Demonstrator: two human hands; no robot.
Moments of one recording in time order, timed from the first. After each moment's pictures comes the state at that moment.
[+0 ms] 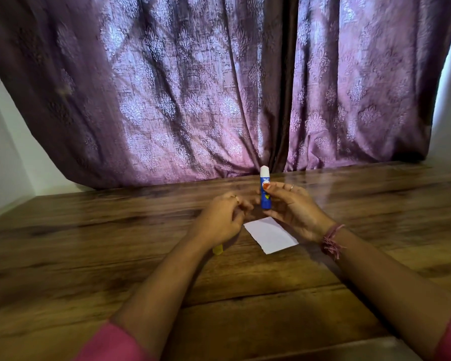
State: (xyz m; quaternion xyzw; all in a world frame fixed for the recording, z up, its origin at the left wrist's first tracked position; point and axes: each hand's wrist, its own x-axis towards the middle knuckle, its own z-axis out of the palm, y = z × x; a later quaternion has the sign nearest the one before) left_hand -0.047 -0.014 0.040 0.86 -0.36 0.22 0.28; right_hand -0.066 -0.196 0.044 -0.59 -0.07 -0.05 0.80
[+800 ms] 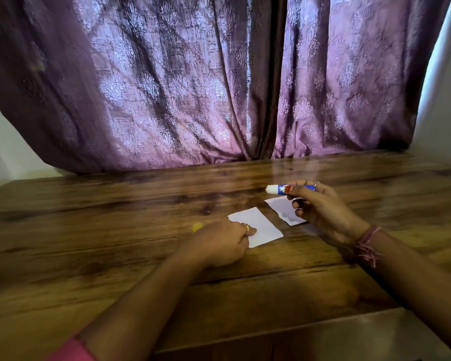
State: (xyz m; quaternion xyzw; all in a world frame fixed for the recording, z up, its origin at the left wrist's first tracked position) left_hand -0.092 -0.037 0.021 0.93 -0.36 -0.02 0.07; right_hand -0.110 -0.261 0.030 -0.65 -0.04 -0.09 0.75
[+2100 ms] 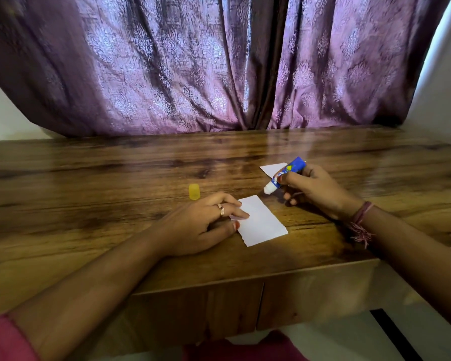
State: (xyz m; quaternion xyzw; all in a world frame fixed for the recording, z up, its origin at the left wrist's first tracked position) left_hand -0.130 0.016 0.001 0.86 -0.47 0.05 0.20; right_hand -0.133 -0.253 0.018 -0.77 -0.07 -0.04 0.63
